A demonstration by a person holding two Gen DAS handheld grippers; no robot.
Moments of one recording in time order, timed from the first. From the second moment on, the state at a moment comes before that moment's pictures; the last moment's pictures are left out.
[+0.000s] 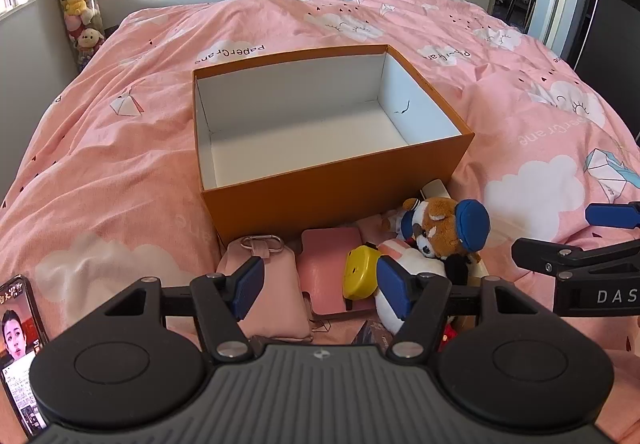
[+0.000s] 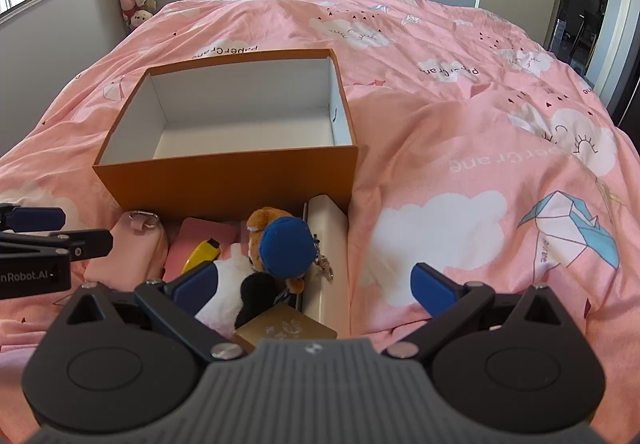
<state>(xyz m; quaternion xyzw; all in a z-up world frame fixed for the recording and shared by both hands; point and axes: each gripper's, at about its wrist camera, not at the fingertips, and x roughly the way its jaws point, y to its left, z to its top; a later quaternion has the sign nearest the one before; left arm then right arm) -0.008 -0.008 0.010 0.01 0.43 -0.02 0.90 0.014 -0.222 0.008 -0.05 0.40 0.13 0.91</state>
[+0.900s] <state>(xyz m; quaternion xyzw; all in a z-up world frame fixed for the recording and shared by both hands) -0.004 -0.001 0.003 0.00 0.45 -0.02 0.89 0.022 -0.222 -0.001 -0.03 0.42 0.15 0.89</state>
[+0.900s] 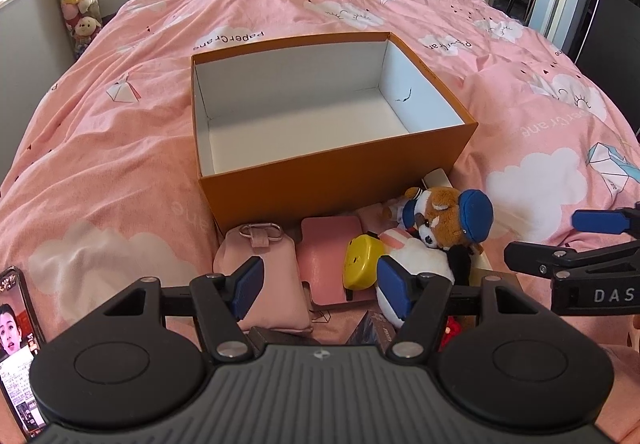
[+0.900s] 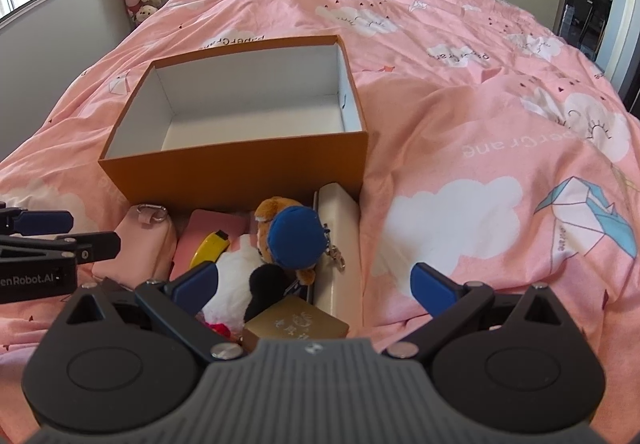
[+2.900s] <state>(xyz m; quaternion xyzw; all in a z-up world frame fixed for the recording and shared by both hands) 0.012 0.020 -0.023 -0.09 0.56 -0.12 0.82 0.064 -0.163 -0.027 -0.08 0.48 0.32 0.81</state>
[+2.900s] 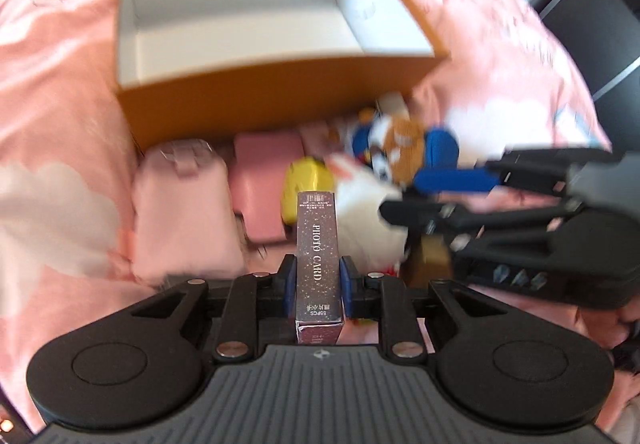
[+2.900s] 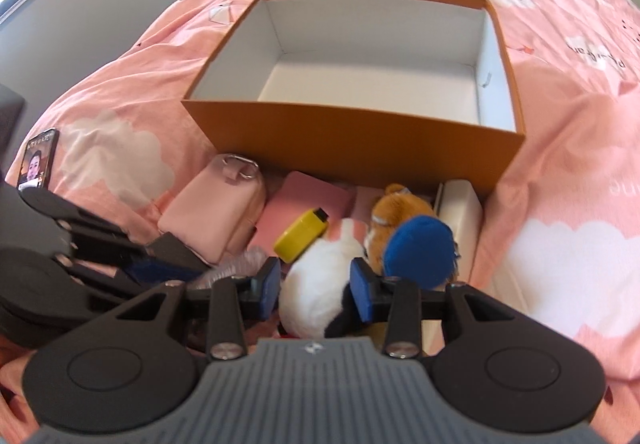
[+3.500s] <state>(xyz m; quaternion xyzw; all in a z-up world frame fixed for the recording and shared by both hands) 0.030 0.088 -0.030 -0.08 0.54 0.04 0.84 0.125 -0.078 -0.086 -0.01 0.57 0.38 0.73</state>
